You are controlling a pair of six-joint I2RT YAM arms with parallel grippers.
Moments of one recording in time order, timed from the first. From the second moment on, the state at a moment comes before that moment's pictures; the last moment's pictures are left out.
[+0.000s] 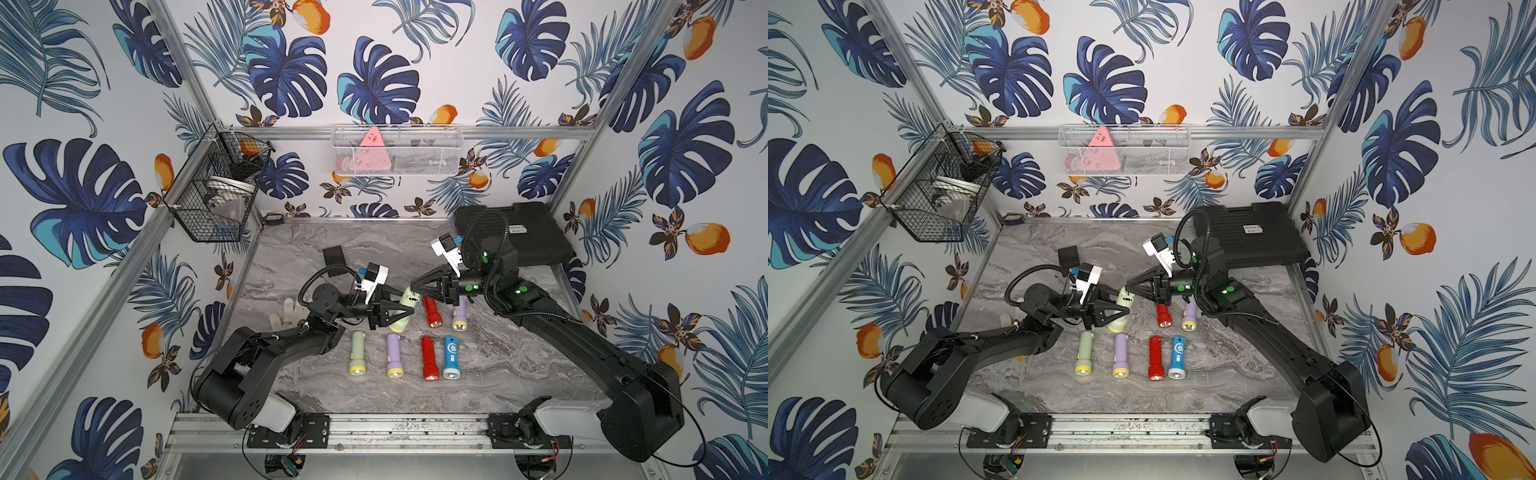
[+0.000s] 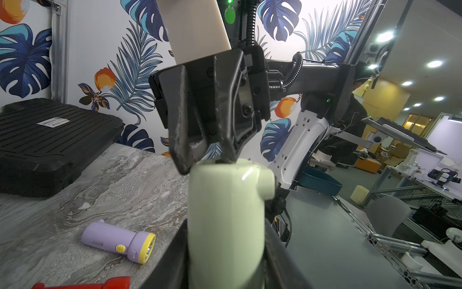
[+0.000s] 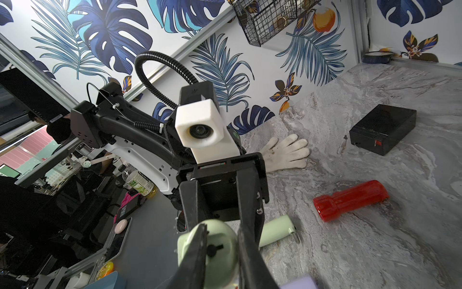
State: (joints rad) left arm -0.45 1.47 0.58 1.26 1.08 -0.63; right arm 0.51 1.31 1.03 -0.03 -1.01 0.27
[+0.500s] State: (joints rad) left arm -0.45 1.48 0.59 1.25 1.07 -0.66; right arm 0.51 1.32 1.06 -0.03 -0.99 0.24
